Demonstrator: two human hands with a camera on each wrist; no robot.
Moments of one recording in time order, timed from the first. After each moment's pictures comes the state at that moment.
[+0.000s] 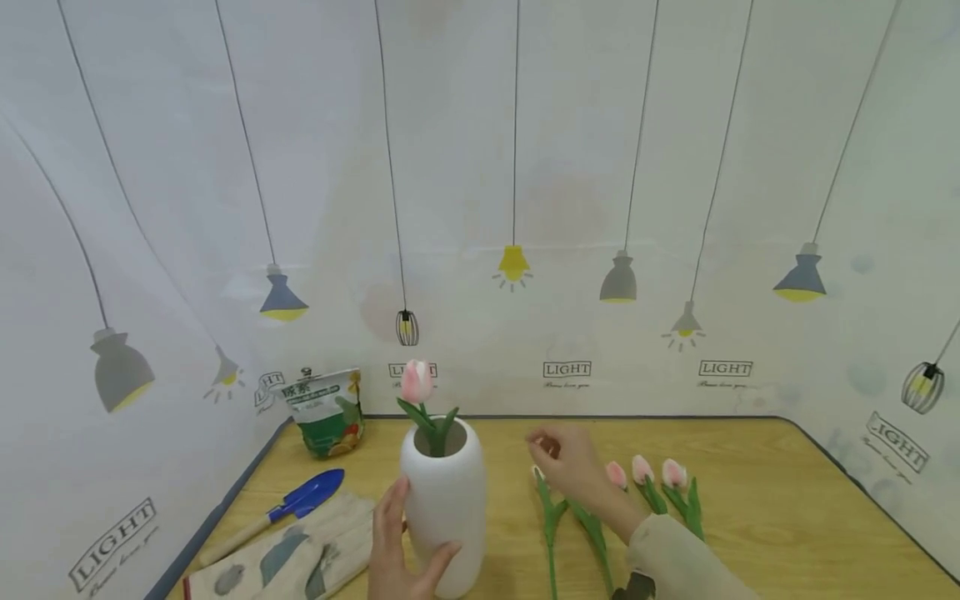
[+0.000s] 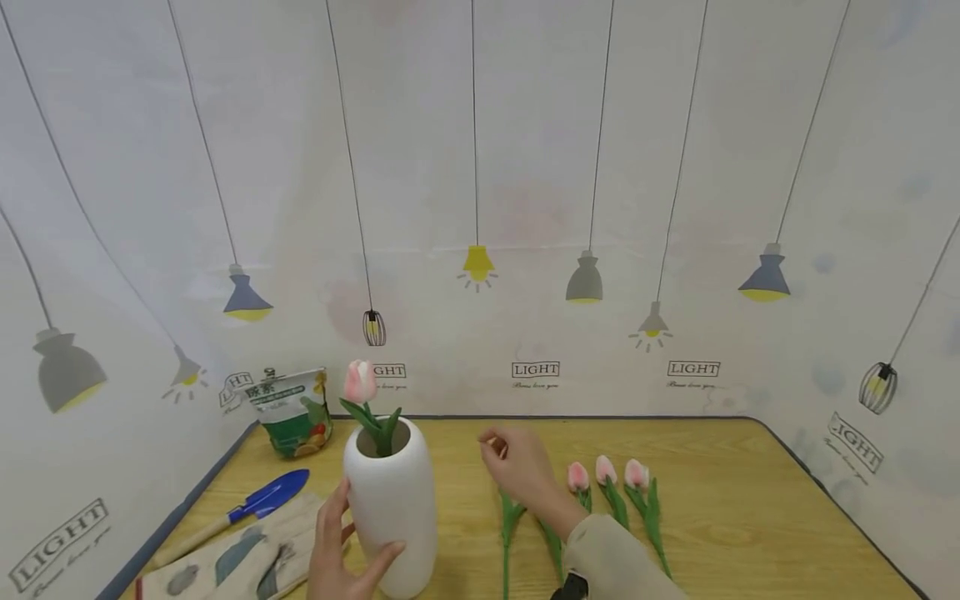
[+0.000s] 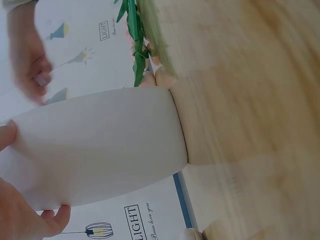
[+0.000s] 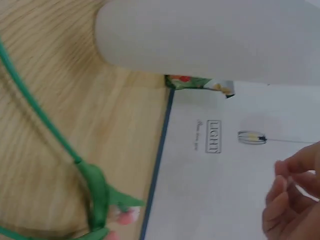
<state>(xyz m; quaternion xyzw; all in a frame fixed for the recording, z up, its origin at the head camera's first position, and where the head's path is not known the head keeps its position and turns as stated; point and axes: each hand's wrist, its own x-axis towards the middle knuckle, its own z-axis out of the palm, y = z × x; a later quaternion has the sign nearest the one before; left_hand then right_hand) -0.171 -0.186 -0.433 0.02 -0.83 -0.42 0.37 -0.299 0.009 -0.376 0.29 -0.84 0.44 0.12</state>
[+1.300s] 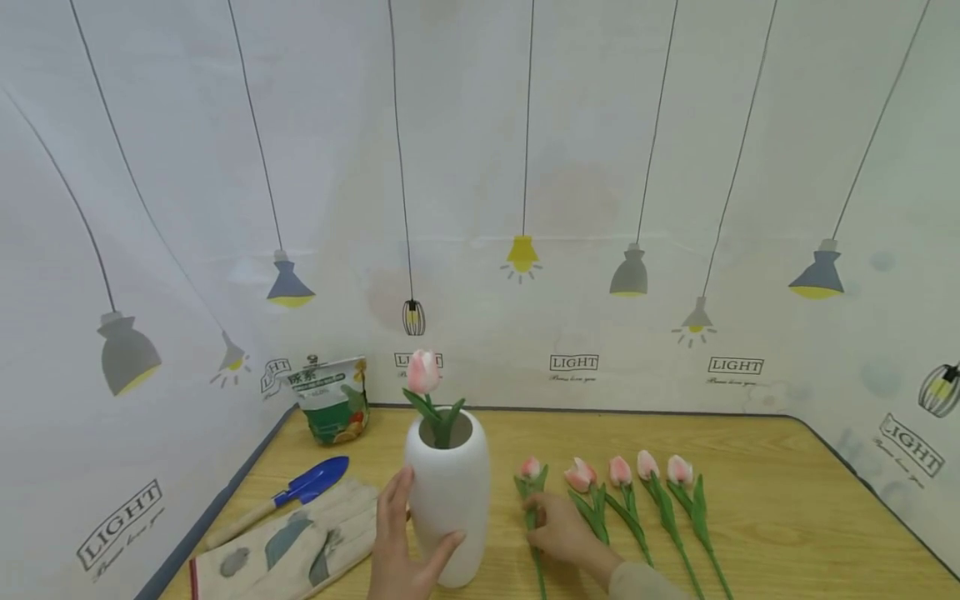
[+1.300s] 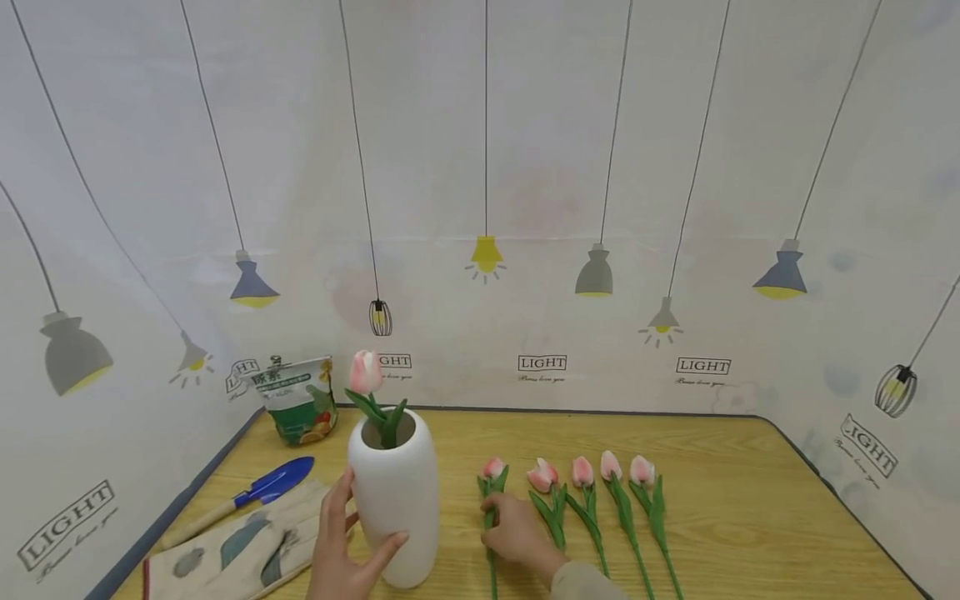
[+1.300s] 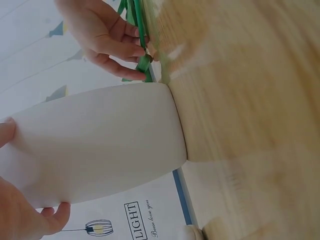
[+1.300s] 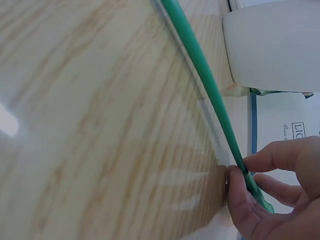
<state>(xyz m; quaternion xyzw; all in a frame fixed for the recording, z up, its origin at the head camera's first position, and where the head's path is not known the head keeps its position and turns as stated) -0.171 -0.190 -0.432 0.03 -0.85 -0.41 0.33 -0.294 0.004 -0.477 0.26 -0.87 0.40 -0.07</state>
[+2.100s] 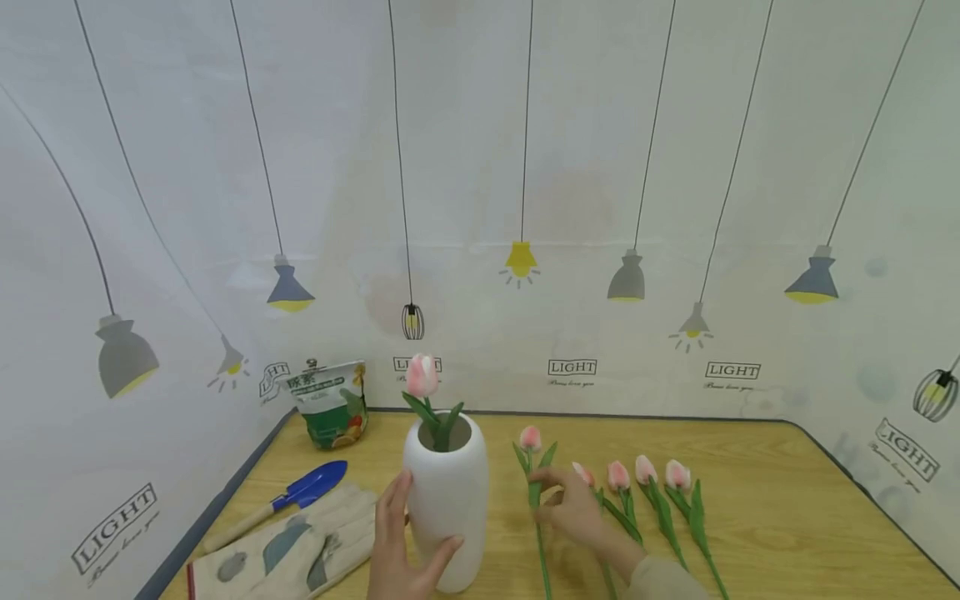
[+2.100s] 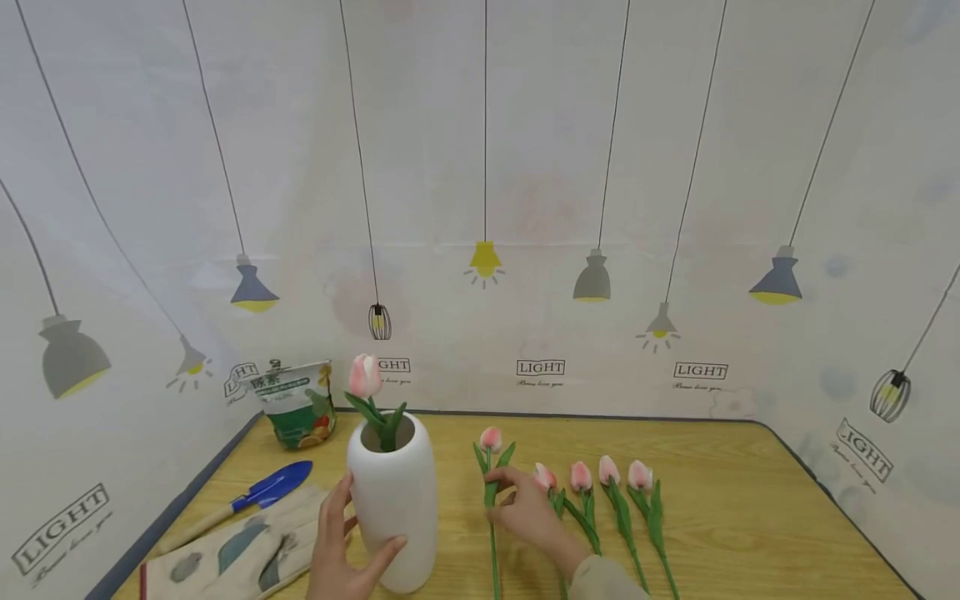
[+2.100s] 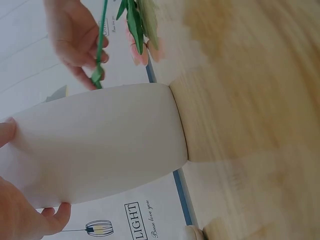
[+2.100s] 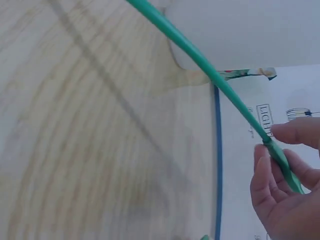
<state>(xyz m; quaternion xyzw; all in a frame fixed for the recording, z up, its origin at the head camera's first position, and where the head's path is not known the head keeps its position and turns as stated) -0.171 -0.189 -0.430 0.04 -0.85 -0.42 0.32 -0.303 0.020 -0.451 0.26 -0.79 0.55 -0.08</state>
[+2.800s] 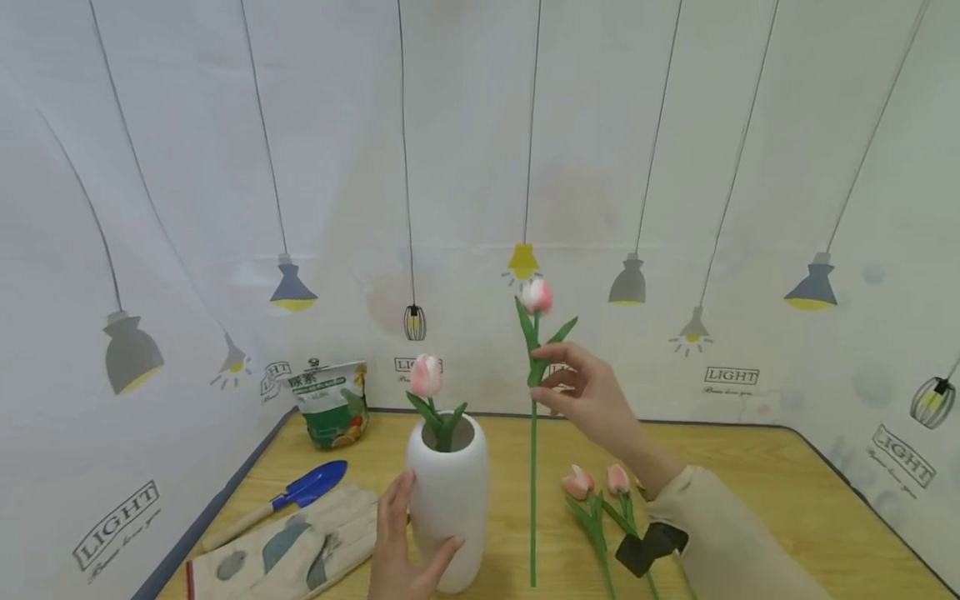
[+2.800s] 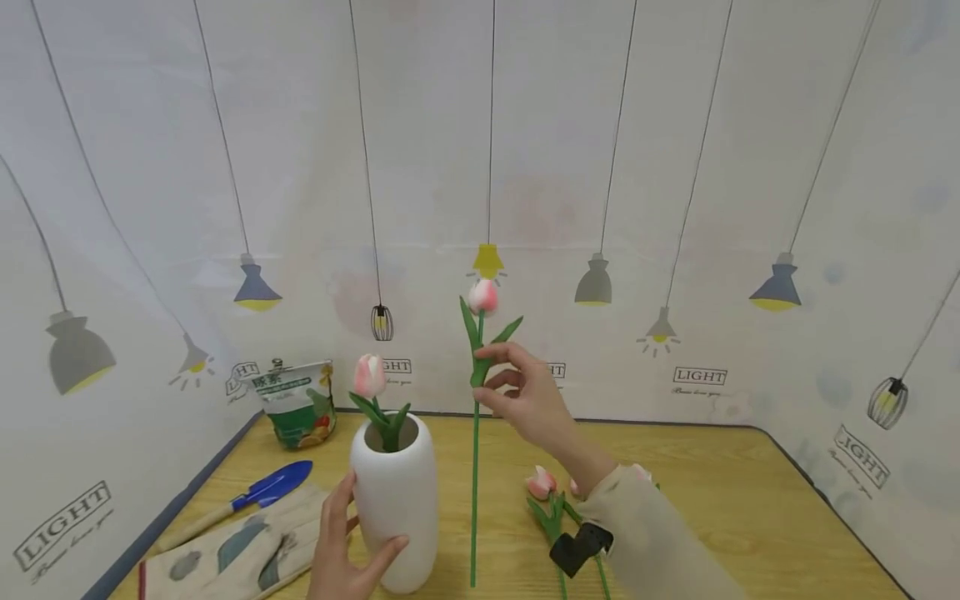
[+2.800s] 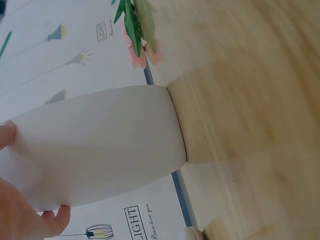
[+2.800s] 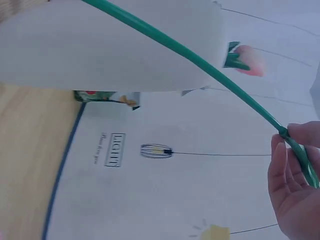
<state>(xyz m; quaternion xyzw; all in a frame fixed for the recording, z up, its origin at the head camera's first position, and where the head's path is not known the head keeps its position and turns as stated) -0.173 -0.191 -0.435 0.01 -0.84 -0.41 0.35 -0.293 0.017 -0.282 0.40 -0.70 0.59 0.07</state>
